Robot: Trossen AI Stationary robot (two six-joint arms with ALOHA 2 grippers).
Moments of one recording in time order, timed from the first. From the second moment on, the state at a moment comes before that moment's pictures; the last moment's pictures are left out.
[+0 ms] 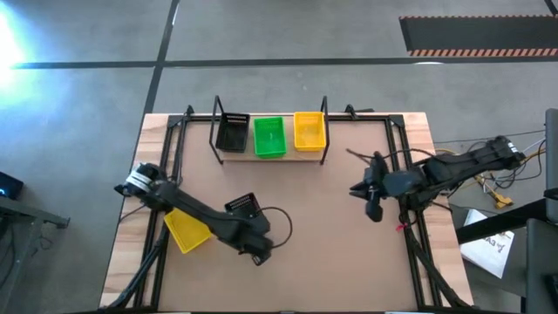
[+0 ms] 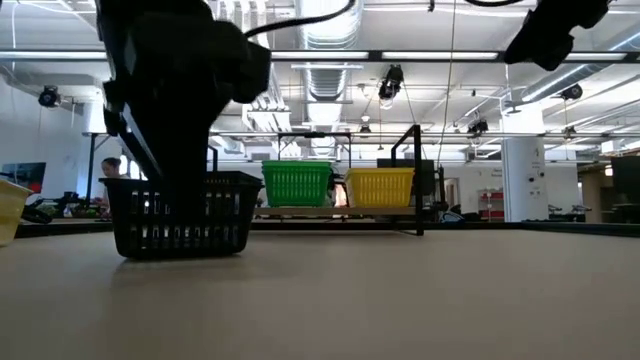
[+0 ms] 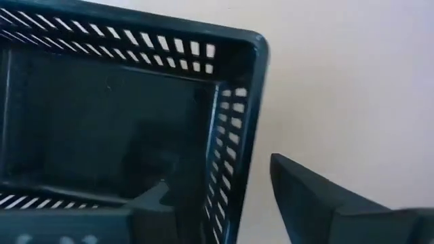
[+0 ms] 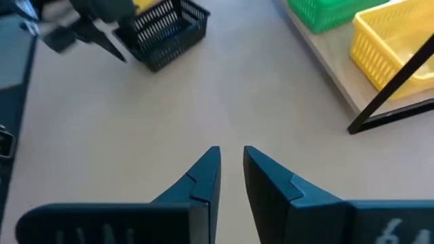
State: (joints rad) left arm -0.45 1.84 1.28 -0.76 -0.20 -1.06; right arm 0.31 0.85 0.83 -0.72 0.29 0.47
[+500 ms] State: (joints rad) left arm -0.38 1.78 1.36 -0.89 -0.10 -0.79; right arm 0.31 0.81 0.82 -0.72 0.31 0.50
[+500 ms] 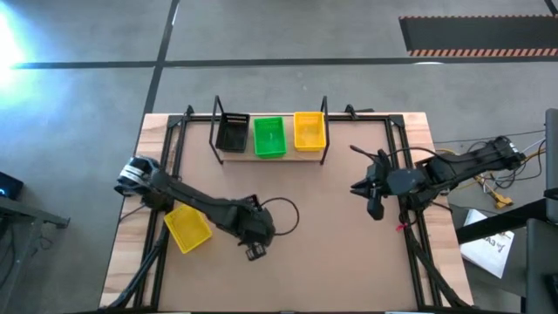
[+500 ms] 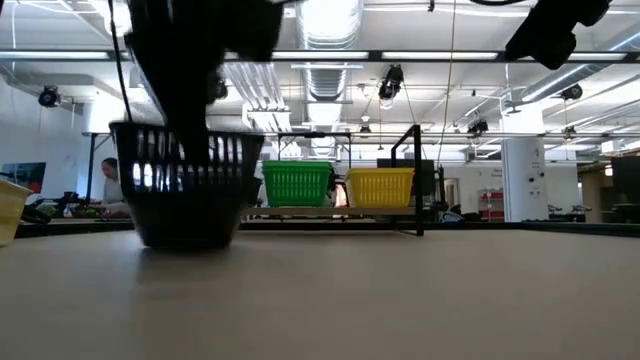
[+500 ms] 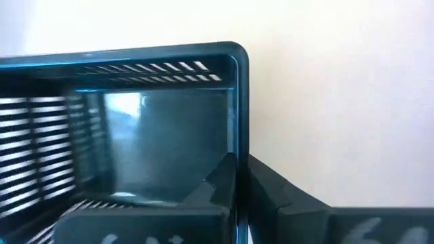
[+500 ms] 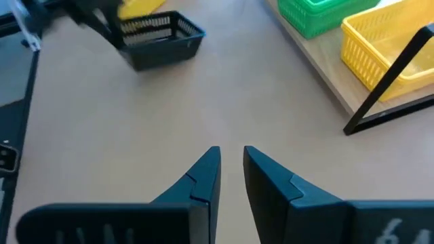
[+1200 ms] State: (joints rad) left arm 0.04 1.42 1.56 -1.05 -0.28 0.06; right arm 0.31 1.02 0.82 -0.47 0.37 0.56
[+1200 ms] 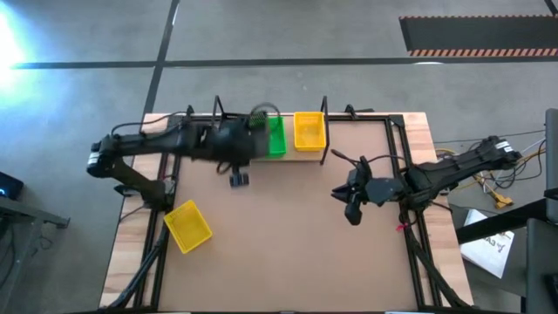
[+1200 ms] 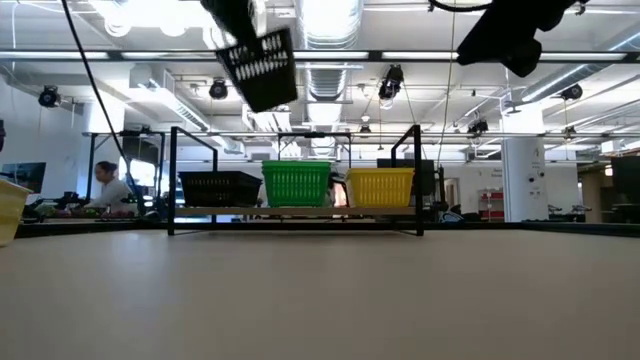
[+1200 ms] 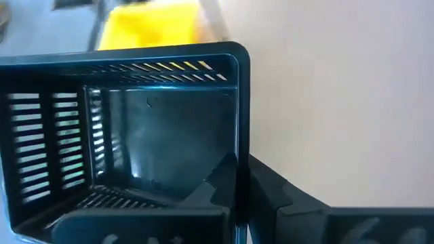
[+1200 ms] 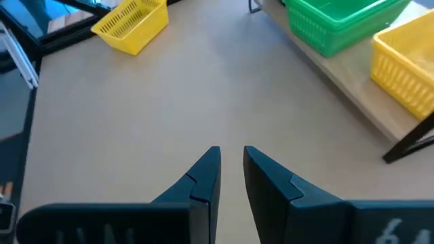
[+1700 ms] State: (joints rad) left arm 0.39 1.52 1.41 -1.14 -0.27 0.53; right arm 0.31 1.08 0.87 -0.44 0.37 0.64
